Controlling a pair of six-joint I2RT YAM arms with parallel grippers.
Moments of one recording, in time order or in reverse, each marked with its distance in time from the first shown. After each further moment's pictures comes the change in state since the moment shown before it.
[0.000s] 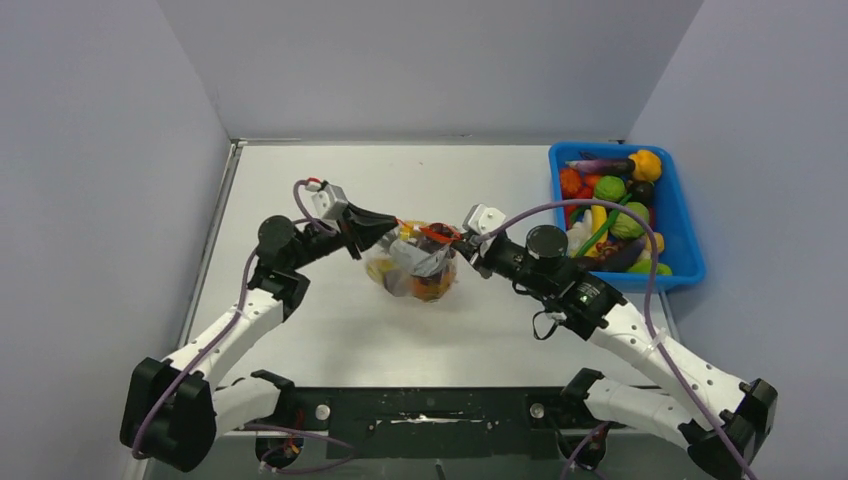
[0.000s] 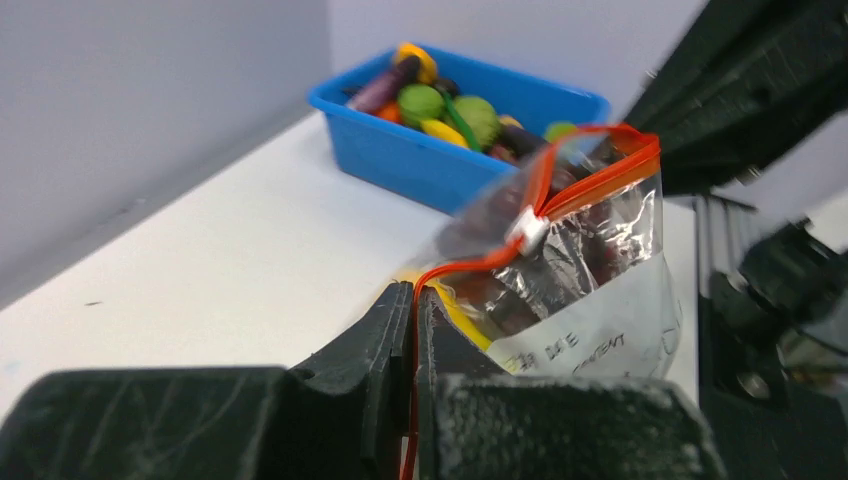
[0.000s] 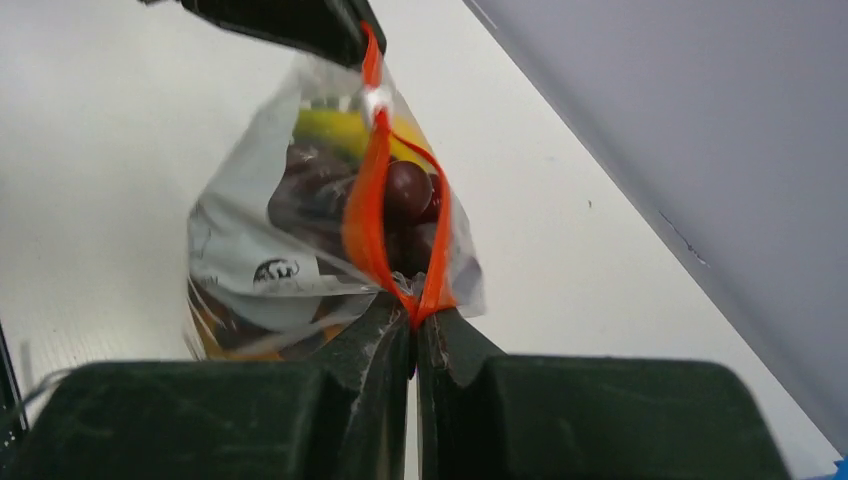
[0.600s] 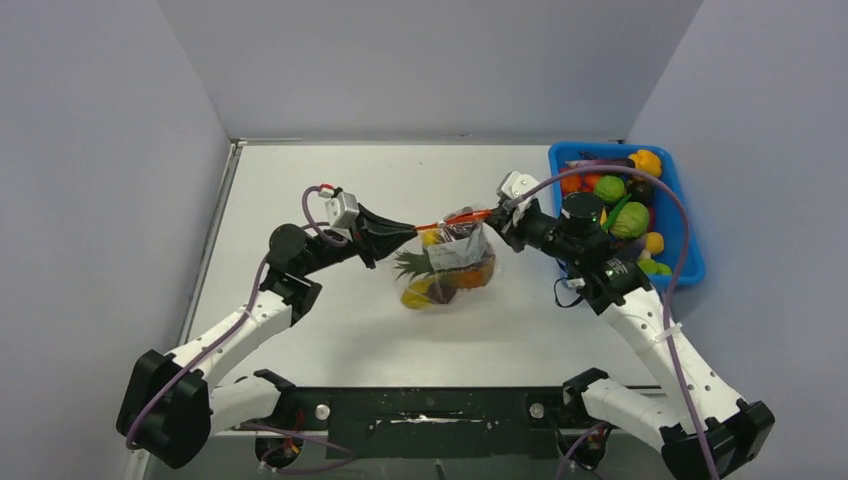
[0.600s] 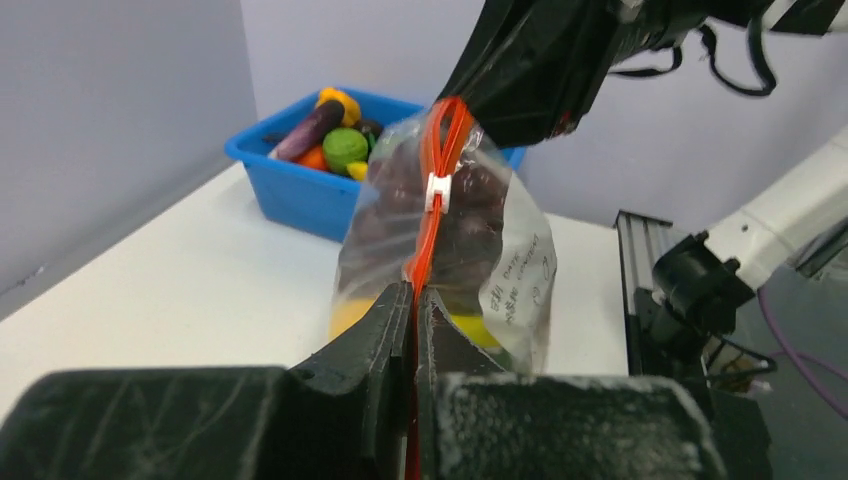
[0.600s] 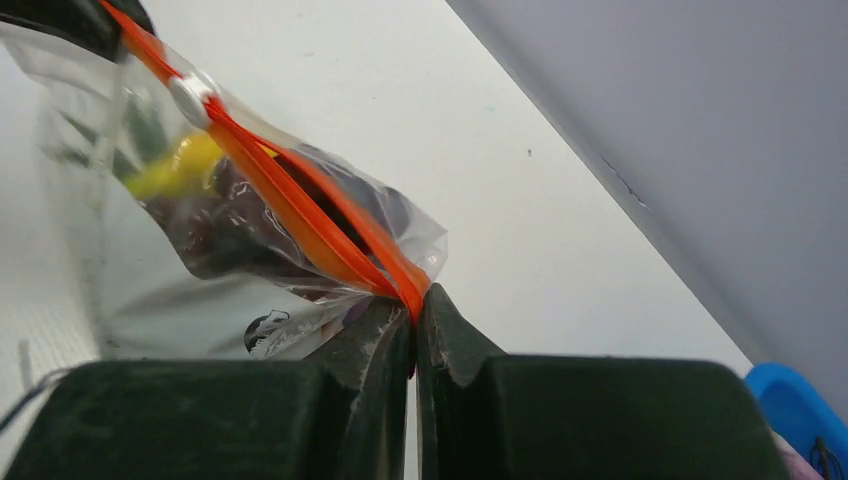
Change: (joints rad) left arm -0.055 0.025 0.000 0.185 -0.049 -0.122; right arm -0.290 0.024 0.142 -0.223 -0.202 -0.105
